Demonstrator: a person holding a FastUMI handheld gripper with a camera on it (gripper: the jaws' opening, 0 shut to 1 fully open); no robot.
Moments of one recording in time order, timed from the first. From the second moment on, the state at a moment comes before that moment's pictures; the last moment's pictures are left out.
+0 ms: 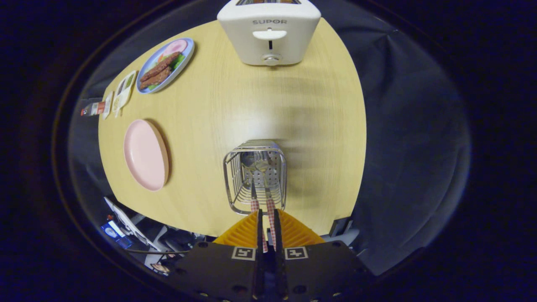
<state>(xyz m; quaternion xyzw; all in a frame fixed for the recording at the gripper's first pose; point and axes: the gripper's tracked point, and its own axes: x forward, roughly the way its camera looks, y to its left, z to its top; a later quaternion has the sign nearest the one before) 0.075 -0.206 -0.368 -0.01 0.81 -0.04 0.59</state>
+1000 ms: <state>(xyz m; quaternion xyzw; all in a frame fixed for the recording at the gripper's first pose) 0.068 -0.033 -0.266 -0.09 0.54 -0.06 0.84</state>
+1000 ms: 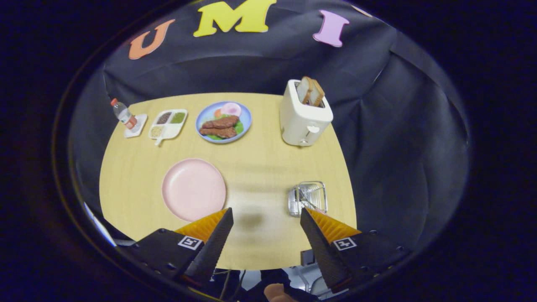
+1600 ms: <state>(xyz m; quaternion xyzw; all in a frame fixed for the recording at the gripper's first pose) 0.064 0.060 -0.115 -0.03 0.14 0.00 0.99</state>
